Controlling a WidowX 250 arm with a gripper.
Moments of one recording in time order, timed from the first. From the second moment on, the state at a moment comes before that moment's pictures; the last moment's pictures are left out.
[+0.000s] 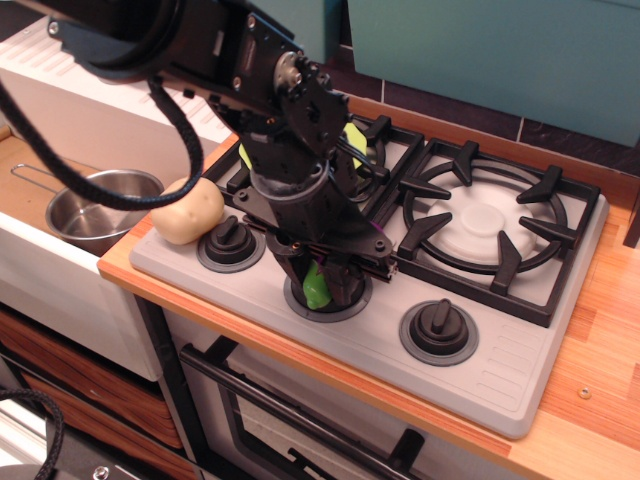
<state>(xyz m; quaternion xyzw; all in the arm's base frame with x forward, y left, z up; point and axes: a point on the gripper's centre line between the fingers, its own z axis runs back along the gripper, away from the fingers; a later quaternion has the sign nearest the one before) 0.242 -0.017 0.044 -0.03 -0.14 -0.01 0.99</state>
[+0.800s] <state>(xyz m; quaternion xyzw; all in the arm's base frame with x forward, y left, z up) 0.249 -0.005 0.094 -0.01 -0.13 -0.02 0.99</state>
